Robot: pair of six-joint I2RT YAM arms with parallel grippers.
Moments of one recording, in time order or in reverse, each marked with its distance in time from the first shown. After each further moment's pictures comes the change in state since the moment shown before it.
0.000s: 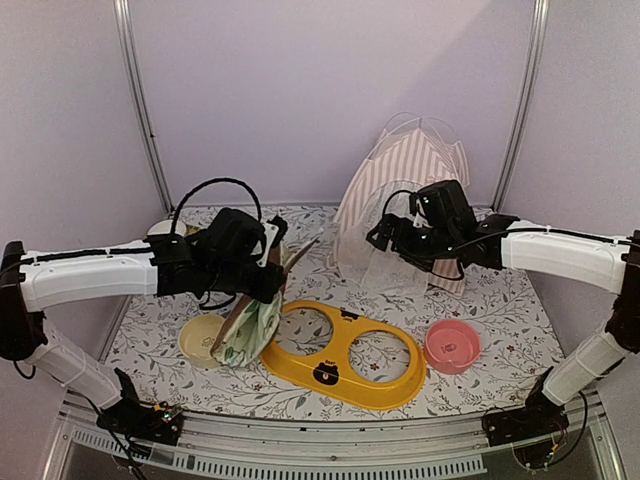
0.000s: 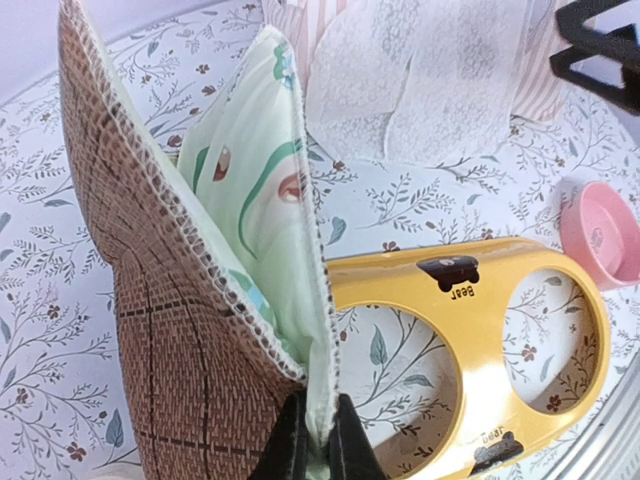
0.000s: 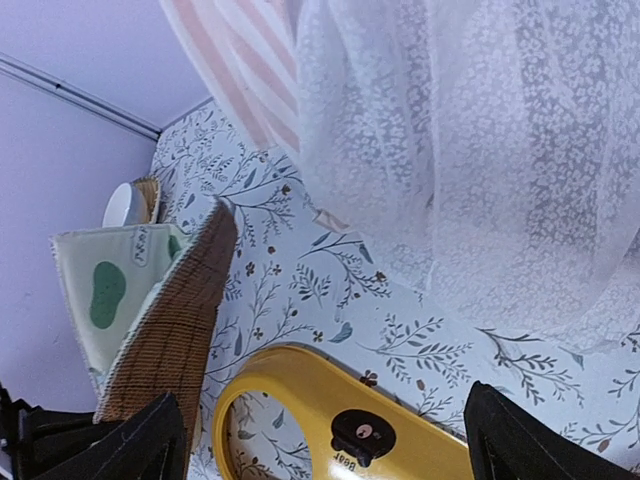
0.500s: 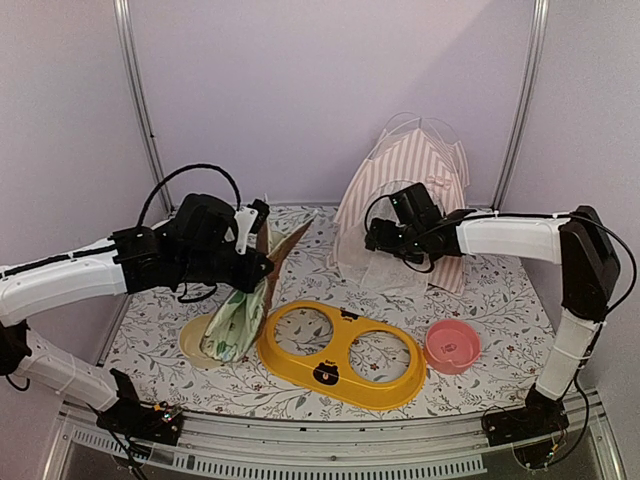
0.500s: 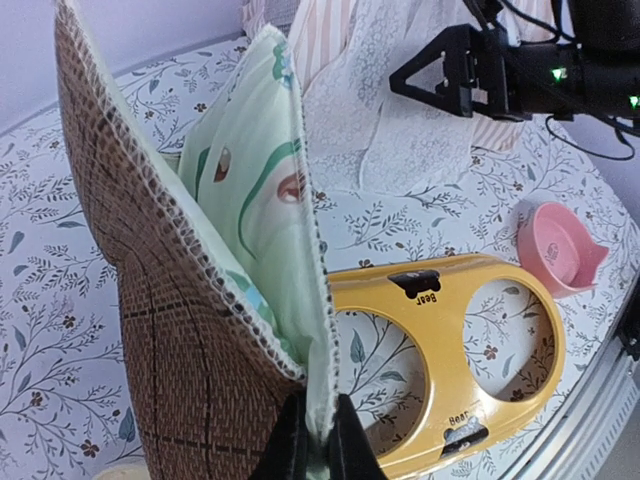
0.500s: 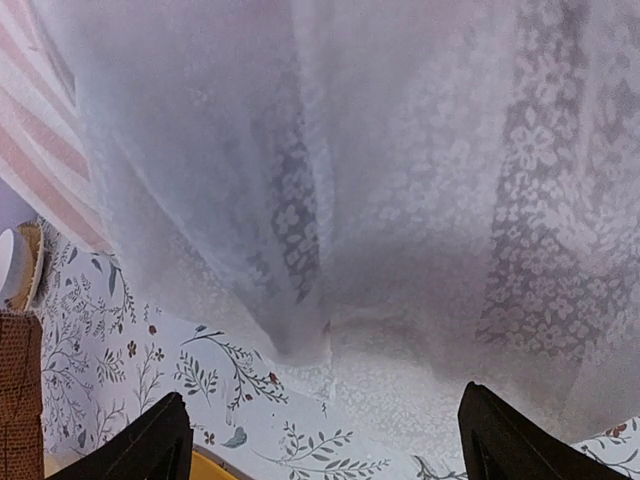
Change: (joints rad) left arm 0.031 -0.159 0.000 -0.044 0.060 0.013; right arm -0.065 0.307 0.168 0.008 0.163 -0.121
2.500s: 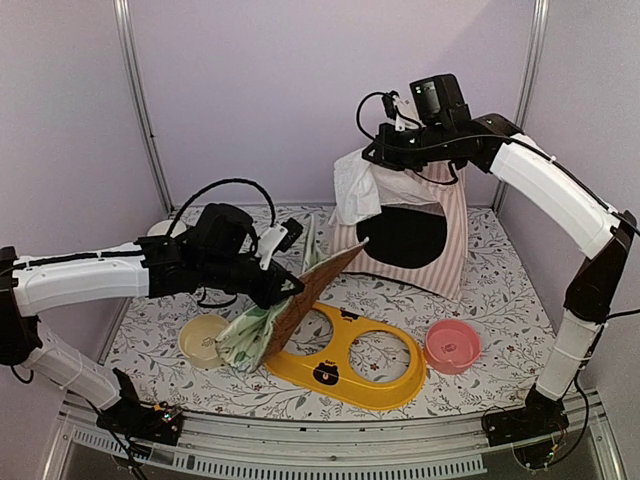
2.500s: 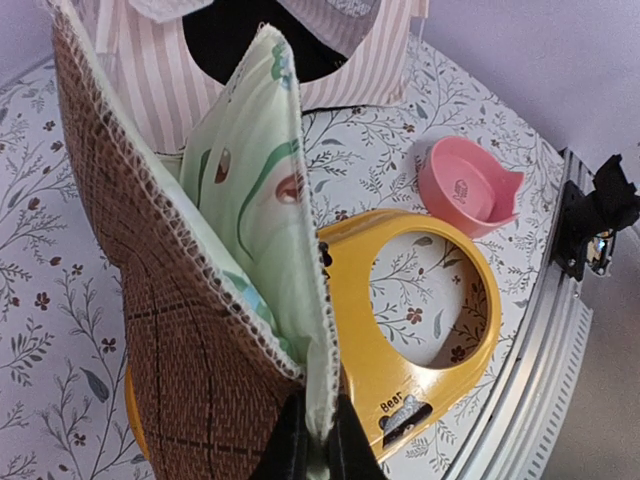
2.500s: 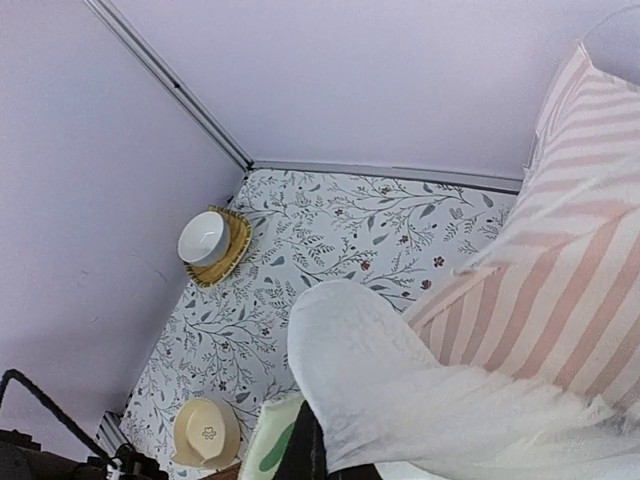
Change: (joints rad) left arm -0.003 0.088 -0.050 0.156 0.319 0.121; right arm 0.013 -0.008 0.693 -0.452 -0.264 -0.243
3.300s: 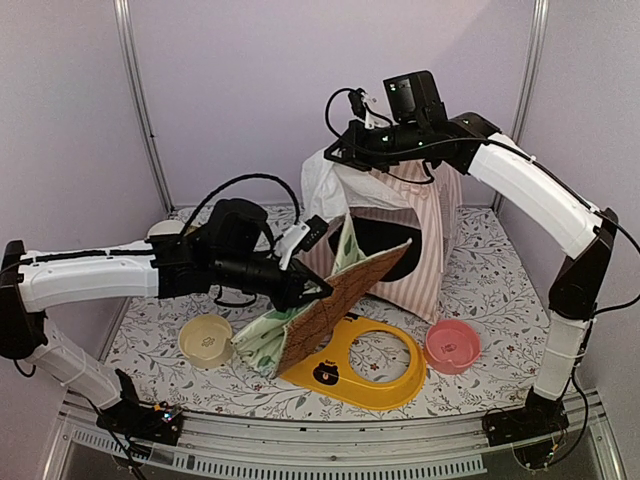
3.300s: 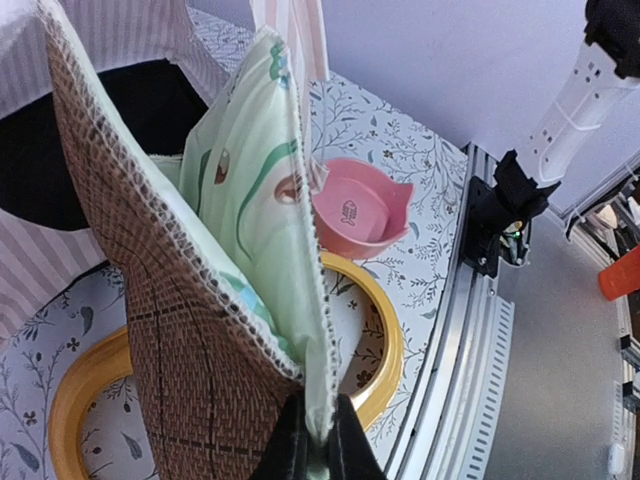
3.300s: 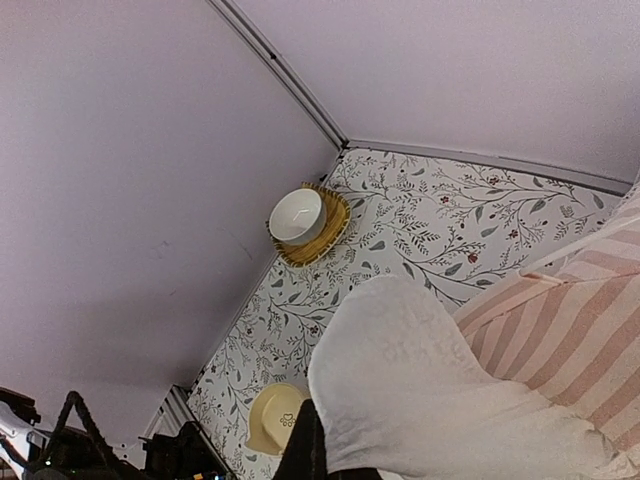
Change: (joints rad) left arm -0.078 0.061 0.077 0.091 0.159 -0.005; right arm 0.088 0.097 0.158 0.032 -0.139 0.062
